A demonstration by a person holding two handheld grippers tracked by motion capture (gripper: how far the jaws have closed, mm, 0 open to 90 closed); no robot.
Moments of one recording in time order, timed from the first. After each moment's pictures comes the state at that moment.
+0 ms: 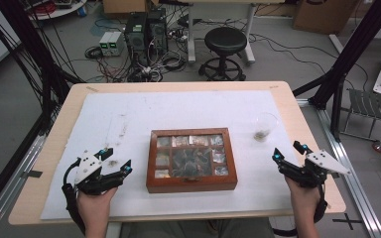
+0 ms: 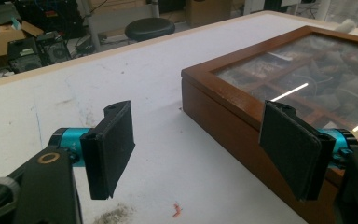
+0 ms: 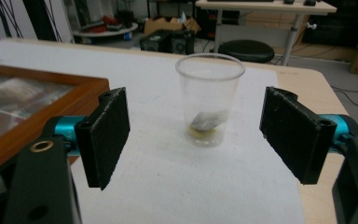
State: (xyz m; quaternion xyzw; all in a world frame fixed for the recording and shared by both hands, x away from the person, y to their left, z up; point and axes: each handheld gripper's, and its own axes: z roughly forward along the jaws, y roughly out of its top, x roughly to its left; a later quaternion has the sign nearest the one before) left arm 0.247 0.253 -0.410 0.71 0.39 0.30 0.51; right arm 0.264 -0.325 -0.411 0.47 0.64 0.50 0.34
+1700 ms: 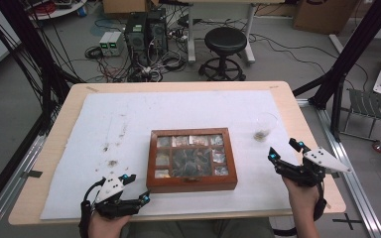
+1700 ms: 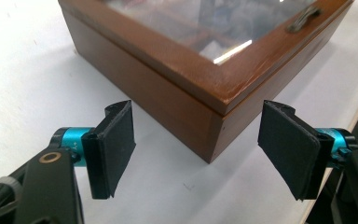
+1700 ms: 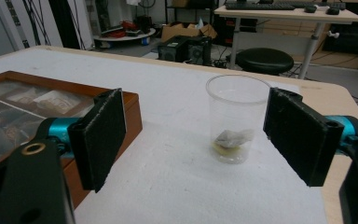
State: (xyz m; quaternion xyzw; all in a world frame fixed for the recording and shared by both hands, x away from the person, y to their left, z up) left arm 0.215 0.208 -0.442 0.78 0.36 0.19 0.47; right arm 0.261 -0.310 -0.394 0.44 0.66 0.51 0.33
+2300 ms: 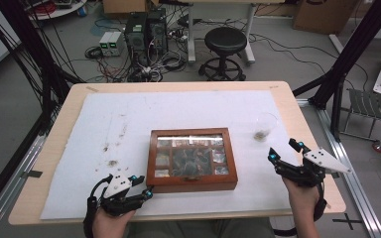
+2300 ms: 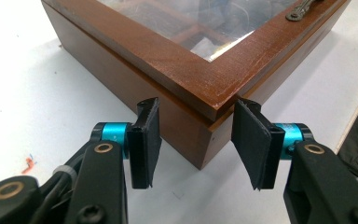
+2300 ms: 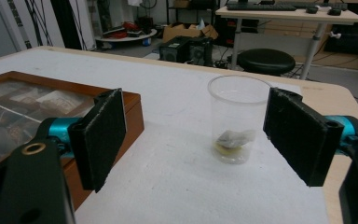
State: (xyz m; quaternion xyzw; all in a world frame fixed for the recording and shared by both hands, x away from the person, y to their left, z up) left arm 0.218 0.197 -0.434 0.80 0.35 0.18 0.46; right arm 0.260 -0.309 -0.394 0.44 0.66 0.52 0.32
